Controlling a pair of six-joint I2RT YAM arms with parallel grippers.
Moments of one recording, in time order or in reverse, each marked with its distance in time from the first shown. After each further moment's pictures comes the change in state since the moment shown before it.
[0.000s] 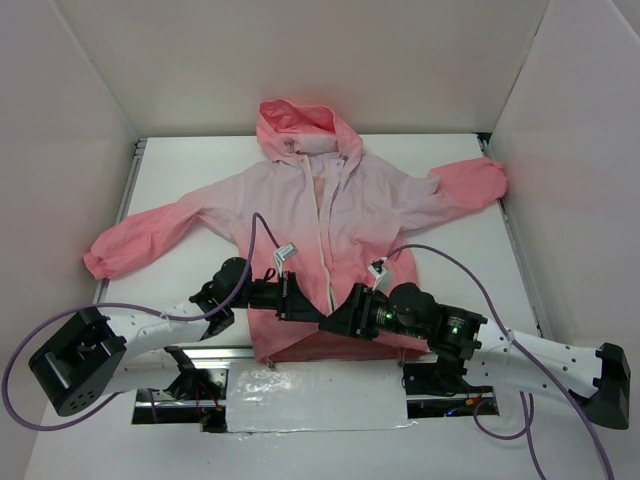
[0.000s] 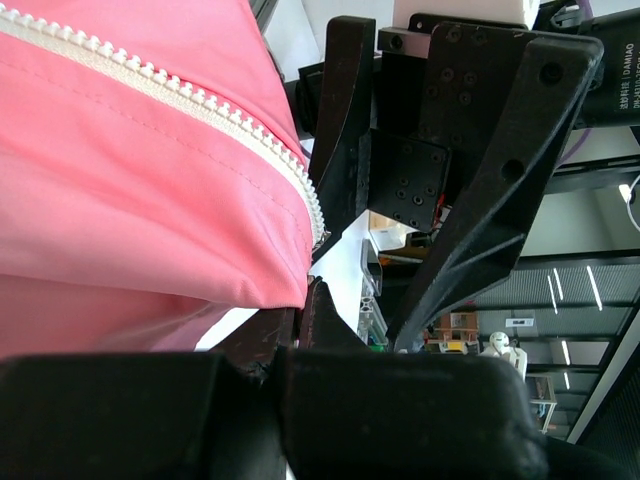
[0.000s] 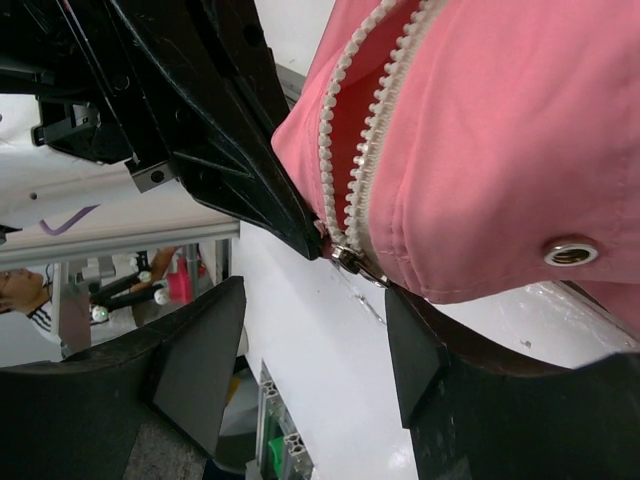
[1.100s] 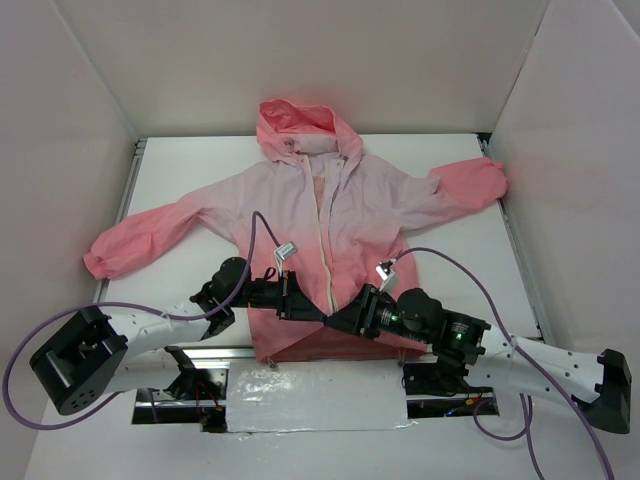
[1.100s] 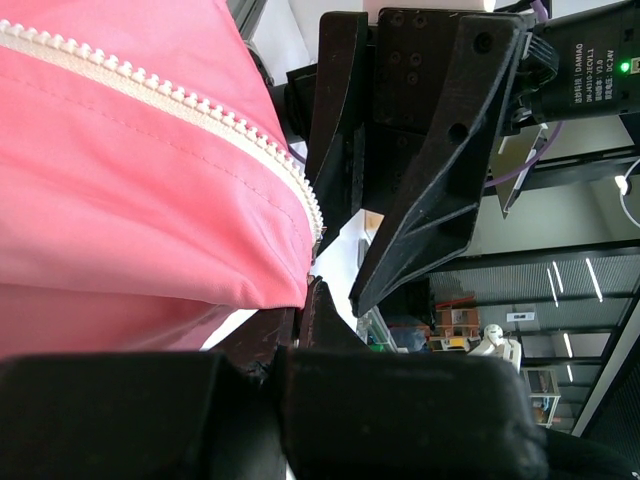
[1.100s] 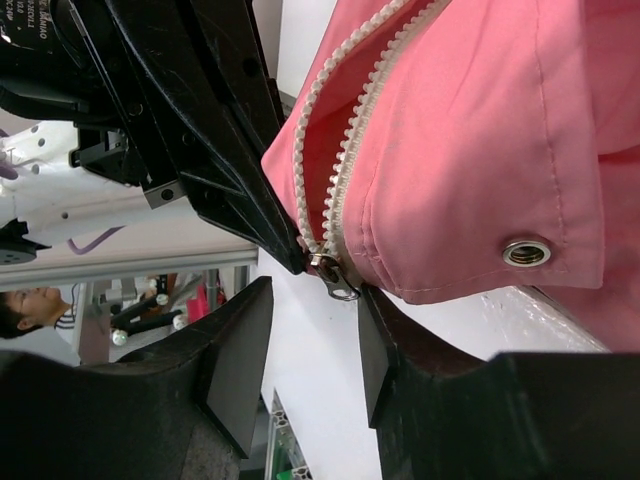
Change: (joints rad) left arm 0.000 0.010 0.000 0.042 0.012 -0.006; right arm 0.000 -0.087 -0.082 0.077 0.066 0.029
